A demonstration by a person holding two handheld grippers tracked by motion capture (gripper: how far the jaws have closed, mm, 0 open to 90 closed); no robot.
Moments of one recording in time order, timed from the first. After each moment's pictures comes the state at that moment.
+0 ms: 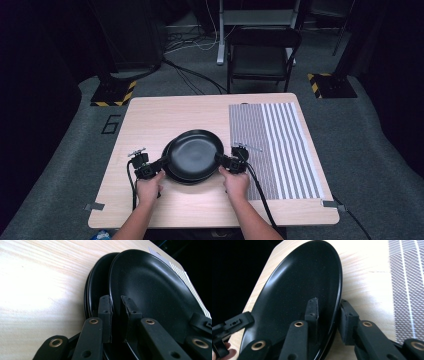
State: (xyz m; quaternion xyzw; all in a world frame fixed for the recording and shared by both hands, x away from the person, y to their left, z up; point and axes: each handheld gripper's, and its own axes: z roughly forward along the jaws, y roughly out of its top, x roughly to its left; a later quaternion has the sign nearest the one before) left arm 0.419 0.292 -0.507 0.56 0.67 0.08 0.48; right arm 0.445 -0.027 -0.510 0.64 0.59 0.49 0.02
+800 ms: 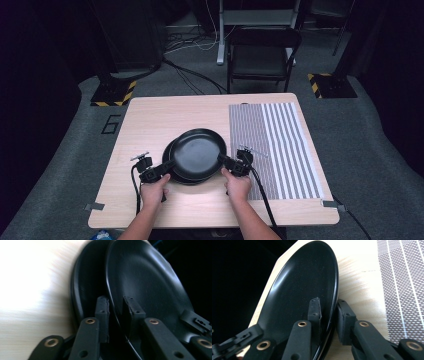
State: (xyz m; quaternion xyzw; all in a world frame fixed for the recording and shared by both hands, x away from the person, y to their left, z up) left arm 0.414 0.275 -0.516 0.54 0.68 0.04 0.50; right arm 0.435 -0.036 -0.515 0.65 0.55 0.52 0.00
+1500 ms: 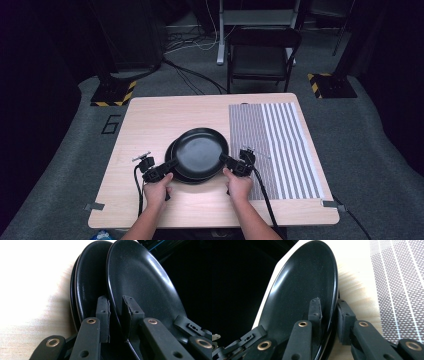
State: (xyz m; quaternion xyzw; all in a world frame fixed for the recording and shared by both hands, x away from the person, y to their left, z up) left arm 0.416 0.274 -0.522 0.51 0.68 0.03 0.53; right arm 0.436 -0.041 -0.516 0.67 0.52 0.52 -0.01
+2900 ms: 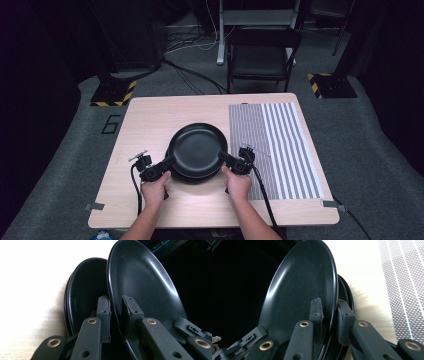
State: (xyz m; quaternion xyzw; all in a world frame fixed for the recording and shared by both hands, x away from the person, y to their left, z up) left arm 0.411 0.275 -0.502 0.51 0.67 0.05 0.54; right arm 0.433 -0.038 -0.500 0.66 0.52 0.54 -0.01
